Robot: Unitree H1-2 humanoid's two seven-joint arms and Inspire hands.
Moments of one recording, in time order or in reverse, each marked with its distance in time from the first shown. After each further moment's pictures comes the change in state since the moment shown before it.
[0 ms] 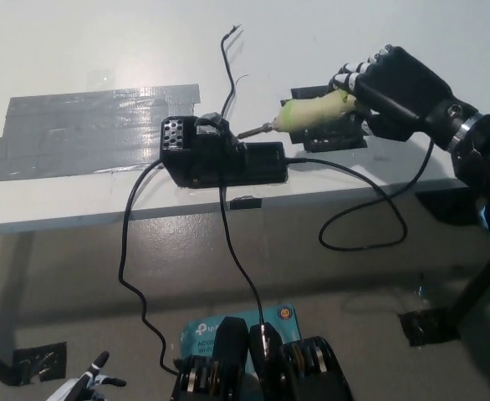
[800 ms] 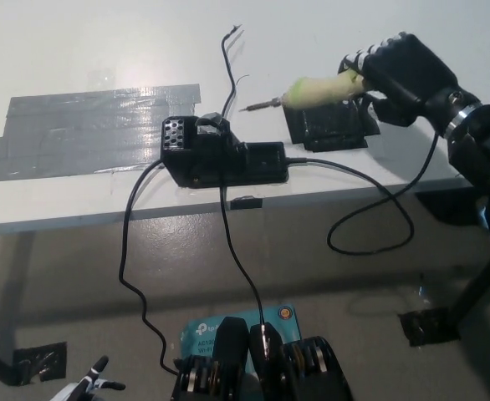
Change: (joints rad) left_arm 0.013 0.000 0.001 0.000 0.001 -0.005 0.000; right_arm -0.007 0.036 -0.071 -0.007 0.017 0.137 0.078
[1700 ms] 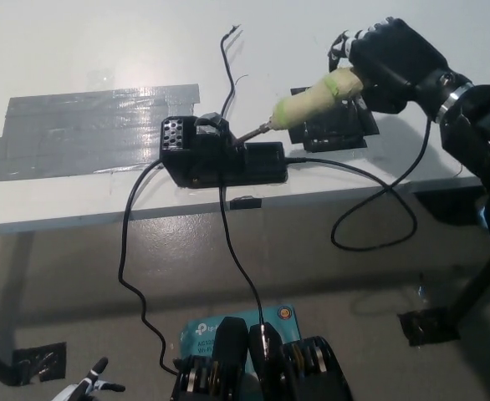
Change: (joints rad) left_arm 0.005 -0.001 0.002 -0.001 -0.002 -0.006 -0.001; right_arm -0.042 0.024 0.010 -0.026 0.041 0.002 0.094
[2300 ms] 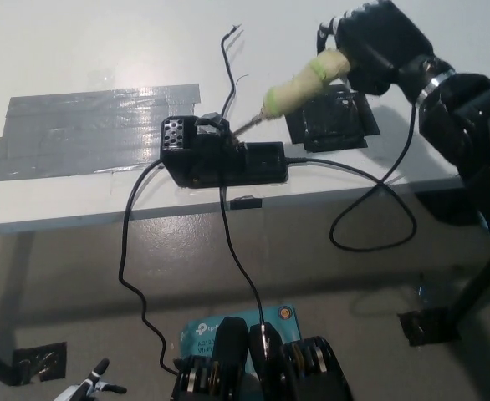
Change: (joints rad) left_arm 0.008 -0.001 -0.001 -0.012 0.002 0.002 0.000; right_arm -0.062 0.047 -0.012 0.049 -0.035 0.084 -0.068
